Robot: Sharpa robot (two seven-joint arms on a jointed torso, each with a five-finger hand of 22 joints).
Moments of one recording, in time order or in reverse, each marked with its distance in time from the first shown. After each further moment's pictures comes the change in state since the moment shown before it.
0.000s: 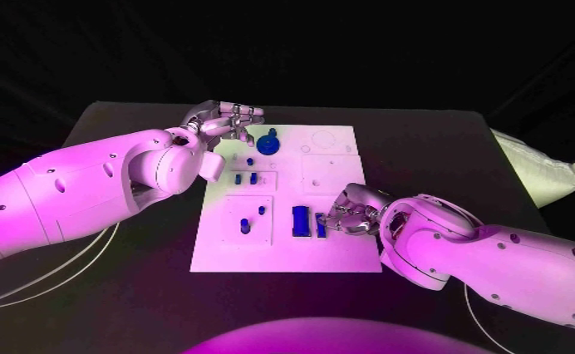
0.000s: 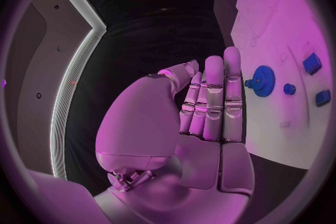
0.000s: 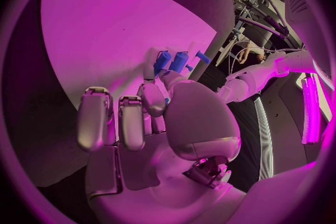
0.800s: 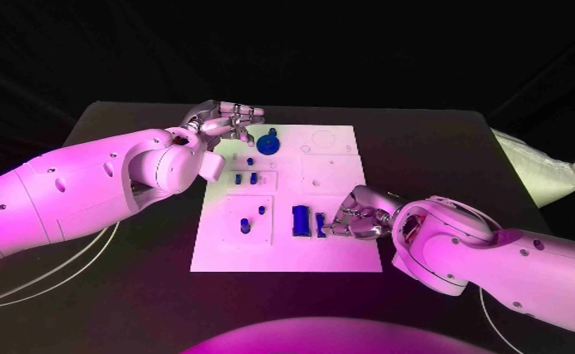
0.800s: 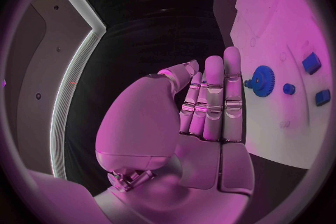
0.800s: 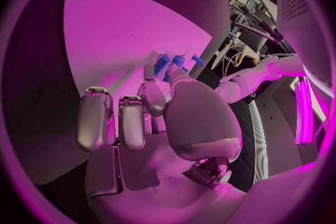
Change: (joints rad) left arm 0.000 -0.001 0.000 -0.001 -0.004 0.003 -0.003; left_hand 0.000 0.000 0.000 0.000 0.000 0.000 0.000 0.000 0.000 -0.004 0.004 0.000 0.000 0.000 0.000 0.000 -0.001 0.000 0.000 0.000 0.000 0.000; right arm -0.002 -0.068 0.000 0.042 -0.020 0.031 0.070; right_hand 0.003 -0.028 -0.156 -0.005 -0.154 -0.002 0.002 0.000 0.017 0.007 -0.001 -0.014 0.011 0.000 0.000 0.000 0.000 0.000 0.000 0.000 0.000 0.001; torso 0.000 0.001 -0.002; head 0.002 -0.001
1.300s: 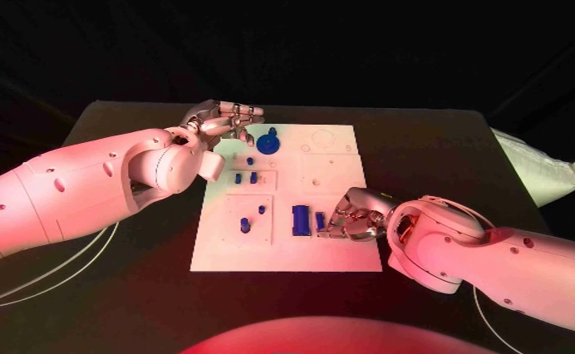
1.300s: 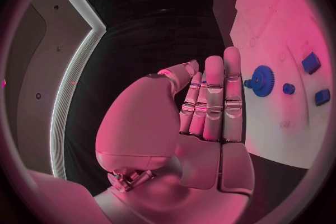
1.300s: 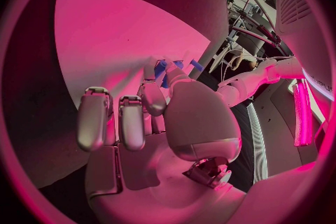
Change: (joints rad) left arm 0.000 0.002 0.000 -0.001 -0.001 0.002 -0.001; left_hand 0.000 0.000 0.000 0.000 0.000 0.000 0.000 0.000 0.000 0.000 0.000 0.000 0.000 0.000 0.000 0.000 0.000 0.000 0.000 0.000 0.000 0.000; right arm -0.006 0.025 0.000 -0.024 -0.004 0.027 0.019; right_hand 0.049 0.017 0.005 -0.034 -0.026 0.000 0.000 0.000 0.002 0.000 0.000 -0.006 0.001 0.000 0.000 0.000 0.000 0.000 0.000 0.000 0.000 -0.001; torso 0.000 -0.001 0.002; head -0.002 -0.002
